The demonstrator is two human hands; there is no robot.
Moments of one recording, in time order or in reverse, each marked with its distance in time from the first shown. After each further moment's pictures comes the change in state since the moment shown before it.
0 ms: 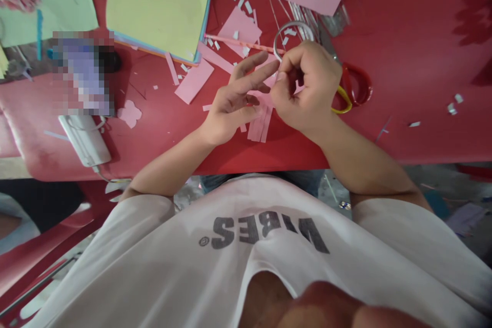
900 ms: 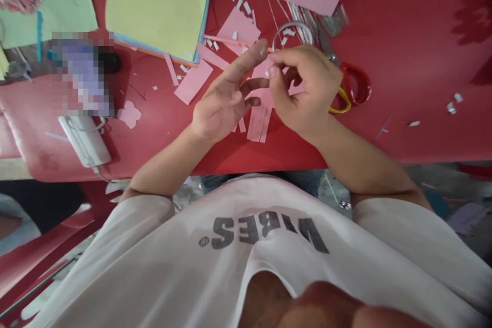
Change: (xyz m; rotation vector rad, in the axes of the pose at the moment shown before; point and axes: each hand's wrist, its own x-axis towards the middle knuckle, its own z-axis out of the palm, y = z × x) left_hand 0.007 0.024 -0.001 -0.317 0.029 -0.258; right_hand -0.005 0.004 0.007 0.140 0.029 -0.029
